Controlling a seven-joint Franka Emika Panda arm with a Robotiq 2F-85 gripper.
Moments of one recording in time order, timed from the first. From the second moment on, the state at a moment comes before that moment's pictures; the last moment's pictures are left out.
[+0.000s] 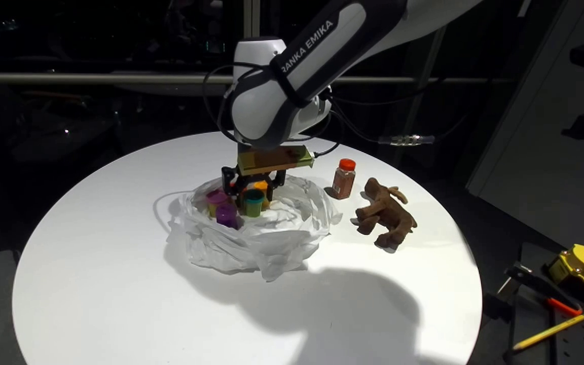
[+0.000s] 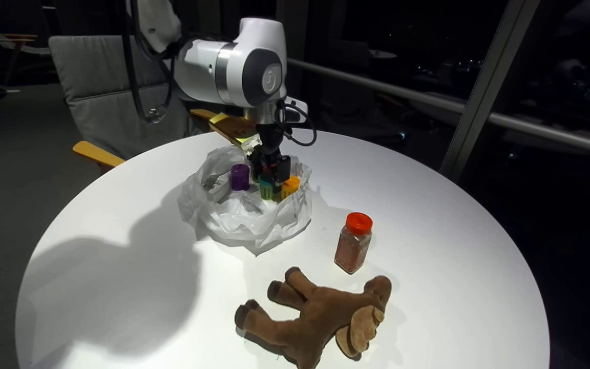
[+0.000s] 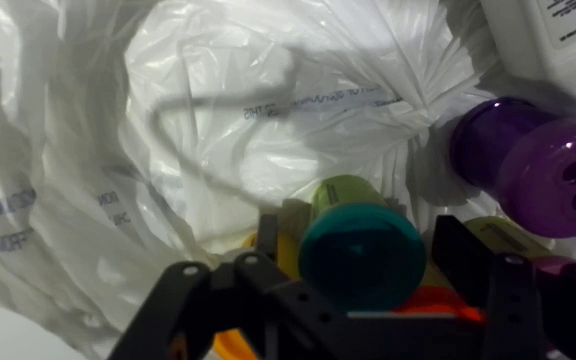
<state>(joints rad) 0.19 0.95 -0.08 -1.44 0.00 2.46 0.53</state>
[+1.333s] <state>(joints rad) 0.29 0.59 -0.23 -1.86 -0.12 2.53 0.57</state>
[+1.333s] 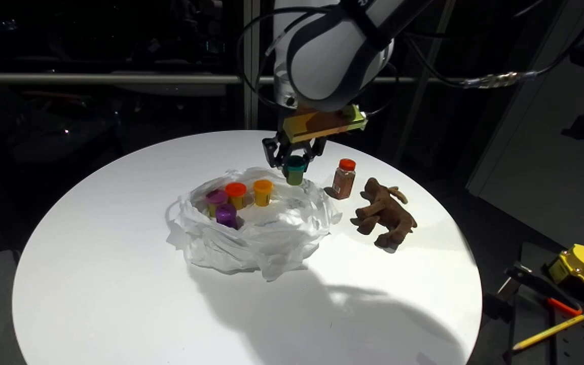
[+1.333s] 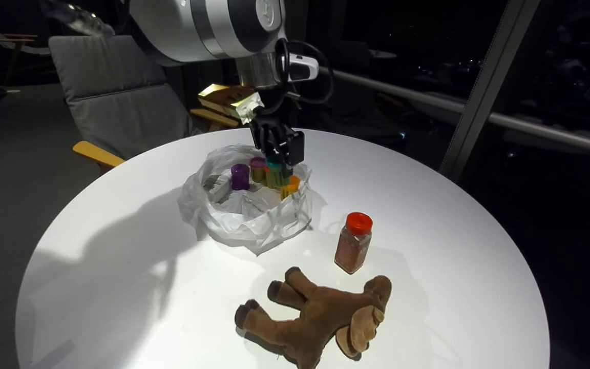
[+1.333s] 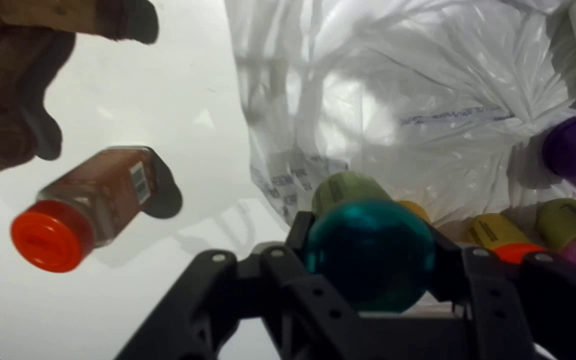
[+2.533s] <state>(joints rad) 0.20 0.52 -0.20 -2.29 -0.12 2.78 0.45</state>
